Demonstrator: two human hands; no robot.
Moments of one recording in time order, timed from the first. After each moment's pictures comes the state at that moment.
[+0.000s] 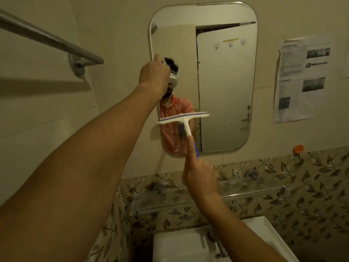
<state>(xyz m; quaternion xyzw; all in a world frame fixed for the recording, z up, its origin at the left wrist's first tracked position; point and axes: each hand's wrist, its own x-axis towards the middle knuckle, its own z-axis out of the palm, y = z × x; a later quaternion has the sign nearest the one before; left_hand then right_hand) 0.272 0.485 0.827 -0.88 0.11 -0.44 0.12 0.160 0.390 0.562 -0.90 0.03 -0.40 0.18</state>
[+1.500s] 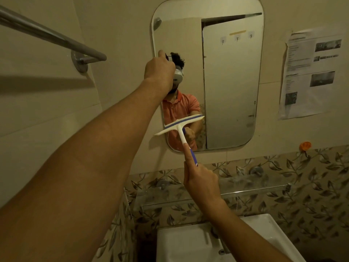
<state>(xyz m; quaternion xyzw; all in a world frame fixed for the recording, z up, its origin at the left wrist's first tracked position) 0.268 0.477 0.828 -0.90 0.09 -0.41 0.13 0.162 0.389 0.531 -0.91 -0.03 -0.38 0.17</state>
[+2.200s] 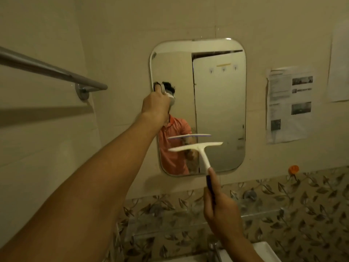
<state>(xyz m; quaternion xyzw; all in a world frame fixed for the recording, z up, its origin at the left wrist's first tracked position) 0.256 0.479 0.819 -0.89 0.11 -0.43 0.09 0.118 0.337 0.540 -0.83 -0.01 -0.45 0.32</state>
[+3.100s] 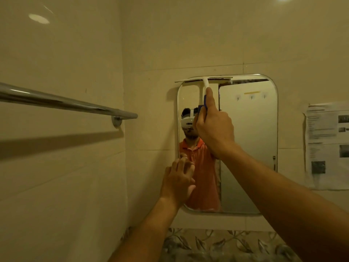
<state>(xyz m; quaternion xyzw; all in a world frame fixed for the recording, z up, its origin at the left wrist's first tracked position) 0.263 0.497 0.670 -0.89 0.18 -0.42 0.05 0.202 0.363 0.832 -0.80 -0.11 -0.51 0.30</state>
